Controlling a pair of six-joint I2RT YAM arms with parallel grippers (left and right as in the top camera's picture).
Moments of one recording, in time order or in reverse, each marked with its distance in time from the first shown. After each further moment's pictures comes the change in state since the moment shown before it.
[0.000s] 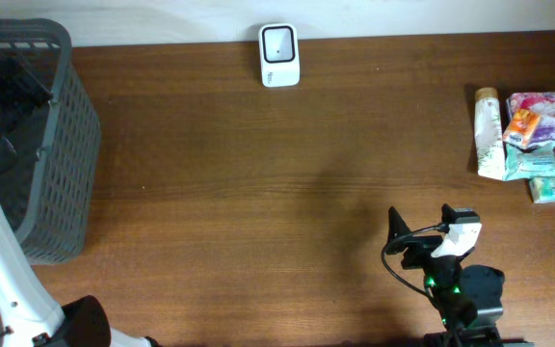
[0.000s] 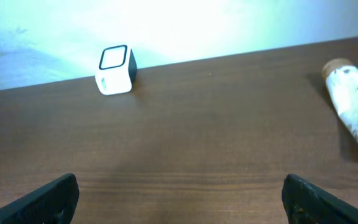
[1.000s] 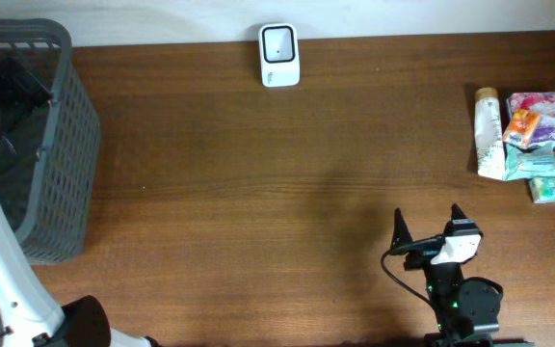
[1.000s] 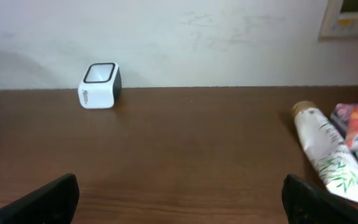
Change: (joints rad) left arm 0.000 0.000 0.000 0.000 0.000 0.000; right arm -0.020 -0.181 -0.116 0.062 0.046 -0.153
